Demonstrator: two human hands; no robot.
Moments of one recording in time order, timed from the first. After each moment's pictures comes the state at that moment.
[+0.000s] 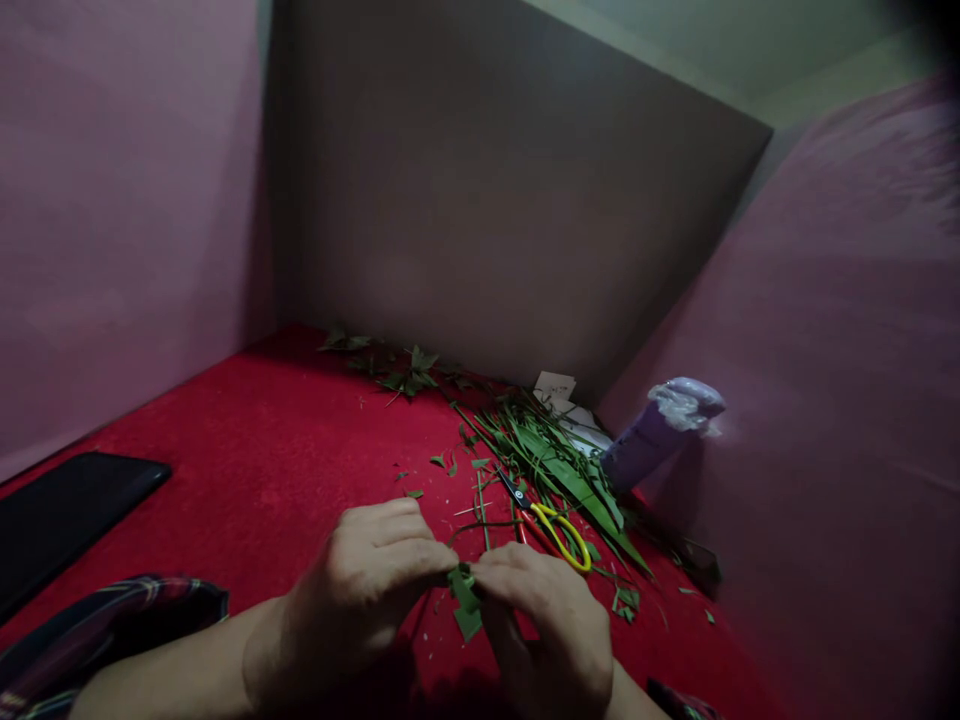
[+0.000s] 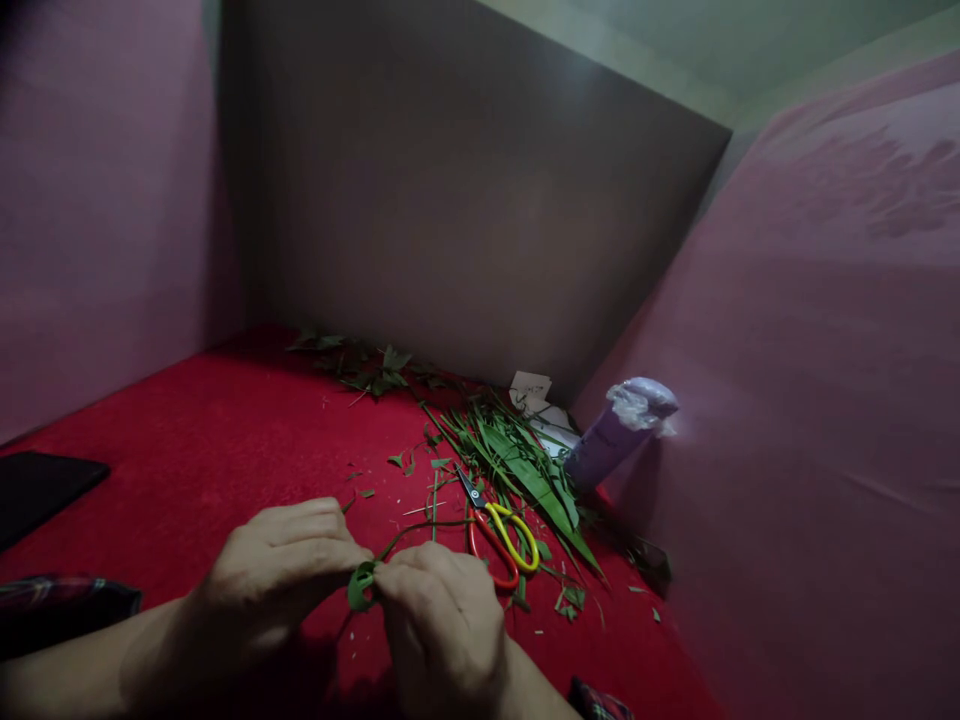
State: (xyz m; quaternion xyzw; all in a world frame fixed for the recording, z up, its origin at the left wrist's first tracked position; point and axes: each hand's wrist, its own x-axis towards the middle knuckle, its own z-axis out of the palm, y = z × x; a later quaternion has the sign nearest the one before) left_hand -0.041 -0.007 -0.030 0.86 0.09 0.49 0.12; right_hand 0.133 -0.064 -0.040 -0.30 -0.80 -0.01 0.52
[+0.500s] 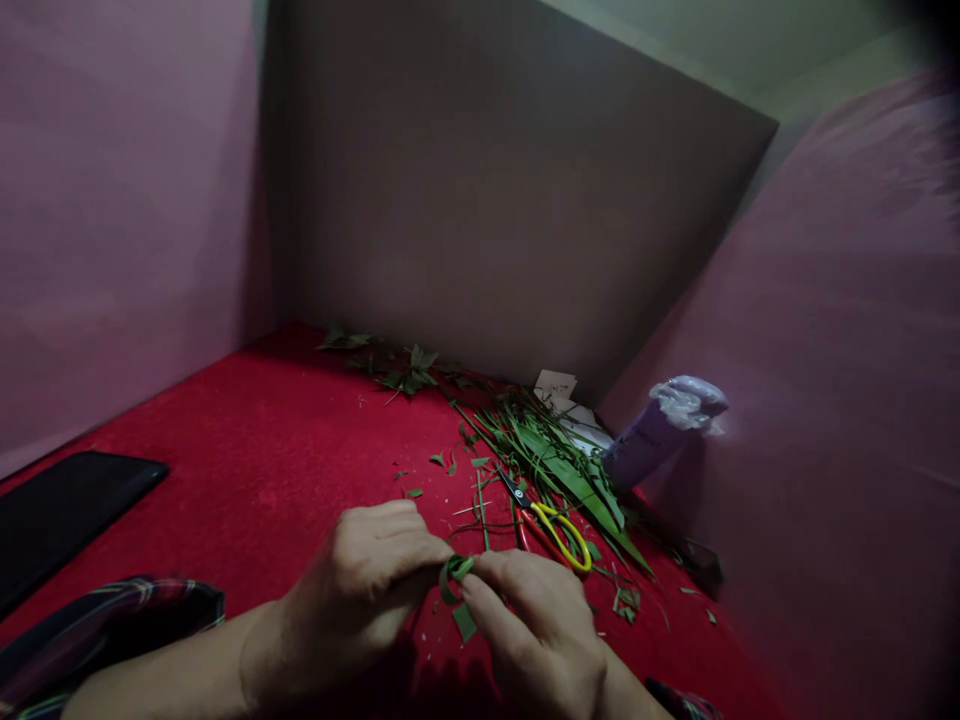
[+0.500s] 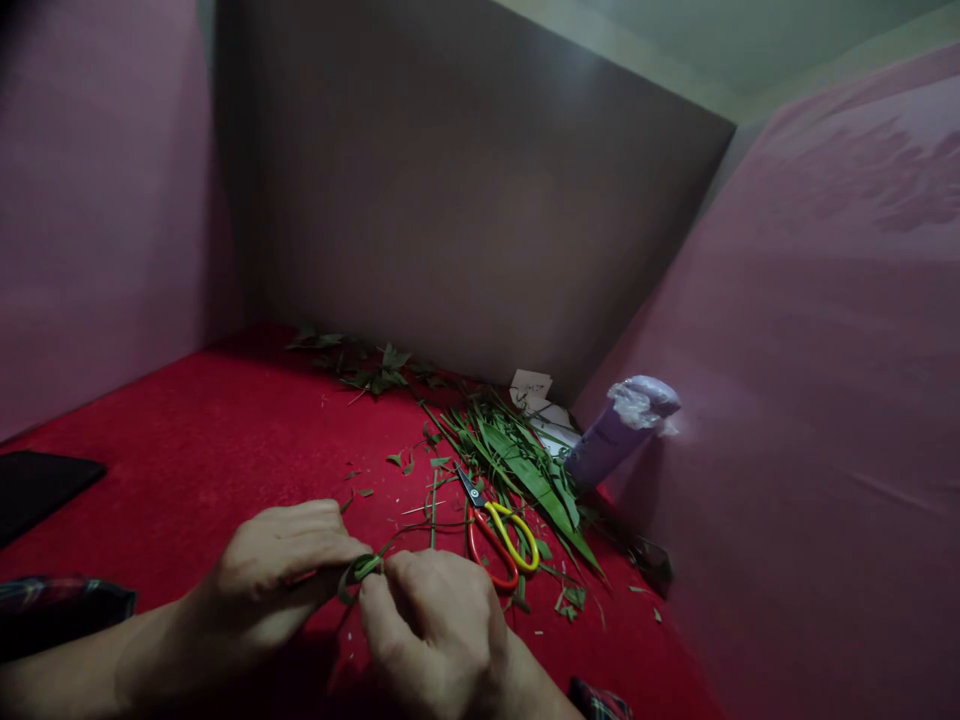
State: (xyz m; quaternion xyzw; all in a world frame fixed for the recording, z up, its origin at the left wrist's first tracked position) left_hand -0.040 -0.007 -0.033 0.87 0.13 0.46 0.13; right_hand 0.143 -0.062 -0.048 -0.32 -0.84 -0.16 0.42
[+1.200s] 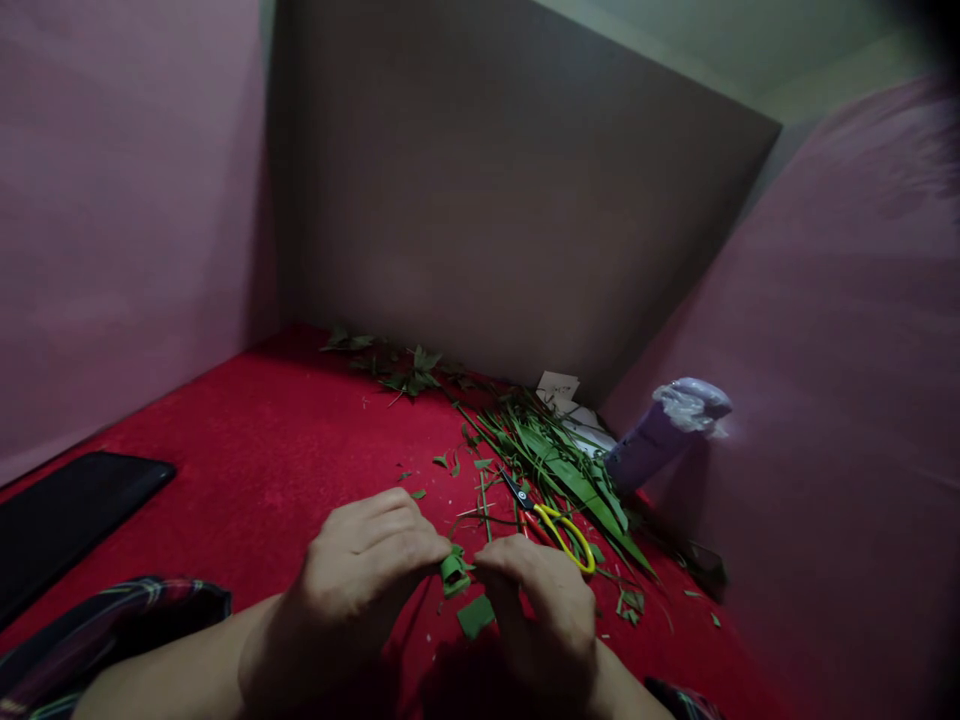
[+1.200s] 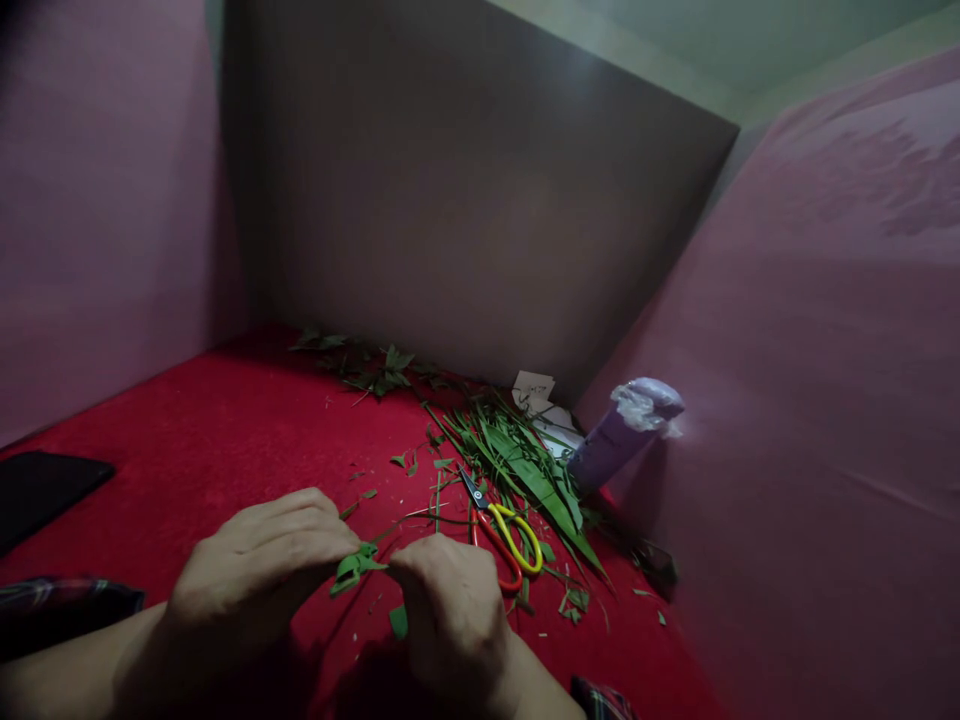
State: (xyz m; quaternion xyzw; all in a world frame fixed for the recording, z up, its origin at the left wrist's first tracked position) left_hand -0.046 -0.010 -0.024 0.84 0.12 0.52 0.07; right_hand 0.140 -0.054 -0.054 -0.37 -0.80 -0.05 0.48
